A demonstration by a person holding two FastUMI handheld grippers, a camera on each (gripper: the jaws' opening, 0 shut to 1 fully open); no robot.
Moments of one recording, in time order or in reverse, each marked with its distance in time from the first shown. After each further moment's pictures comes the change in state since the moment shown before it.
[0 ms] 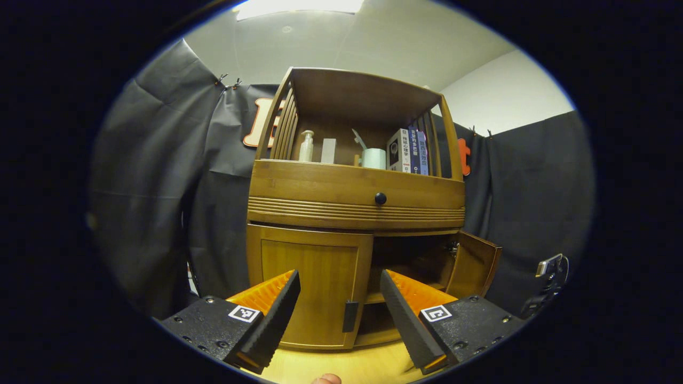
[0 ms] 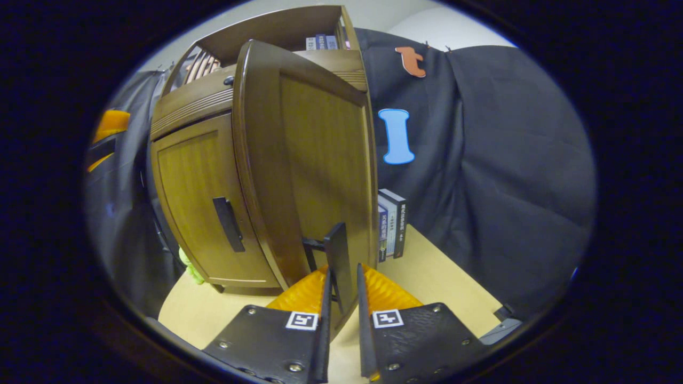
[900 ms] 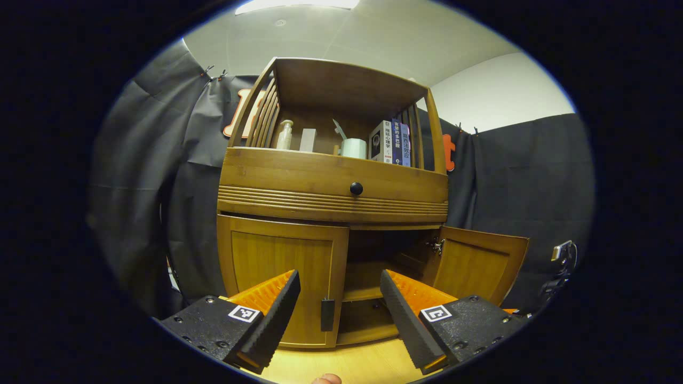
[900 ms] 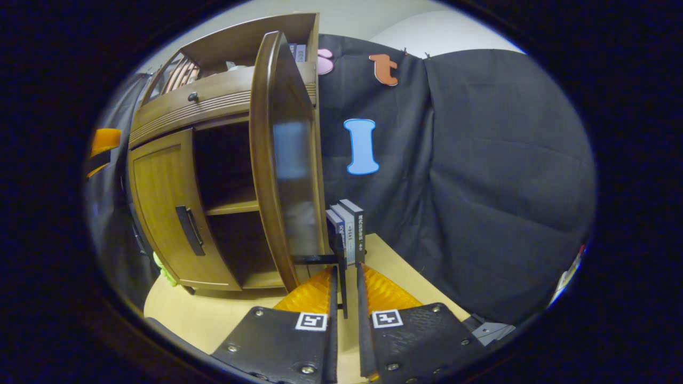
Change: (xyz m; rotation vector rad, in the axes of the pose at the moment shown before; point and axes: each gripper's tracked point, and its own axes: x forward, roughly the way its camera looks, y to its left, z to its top) left arm 0.020 -0.035 -0.018 -0.015 0.036 -0.089; right arm -0.004 -0.081 0.018 0.006 -0.054 -0.125
